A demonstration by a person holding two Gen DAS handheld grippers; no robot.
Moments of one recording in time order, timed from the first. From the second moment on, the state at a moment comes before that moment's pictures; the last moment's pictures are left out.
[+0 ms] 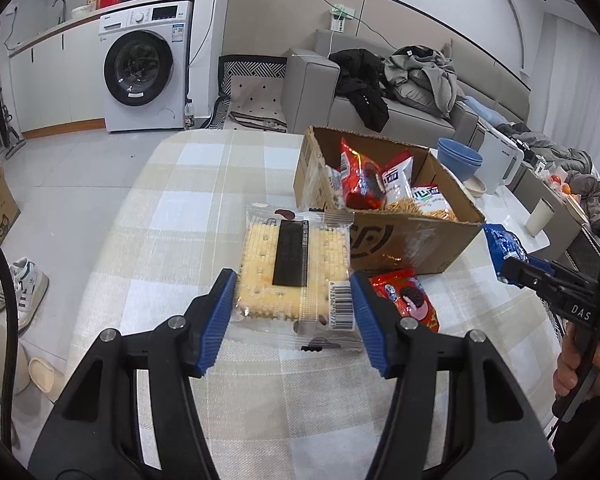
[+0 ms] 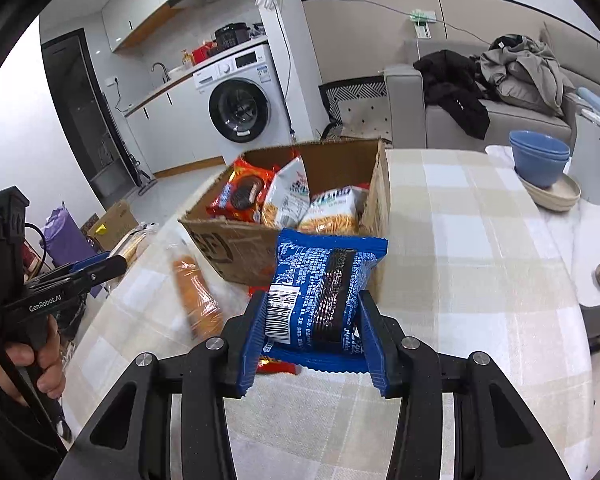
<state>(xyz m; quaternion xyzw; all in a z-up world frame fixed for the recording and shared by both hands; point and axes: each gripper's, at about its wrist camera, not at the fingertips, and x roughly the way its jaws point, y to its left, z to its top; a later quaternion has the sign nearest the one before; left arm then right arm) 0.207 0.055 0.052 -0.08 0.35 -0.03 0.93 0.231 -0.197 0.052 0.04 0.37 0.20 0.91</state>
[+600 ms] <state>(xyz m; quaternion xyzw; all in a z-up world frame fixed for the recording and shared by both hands) 0.206 0.052 0.080 -0.08 0.33 -0.04 0.94 0.225 -0.188 0.087 0.03 0.33 0.21 0.92</state>
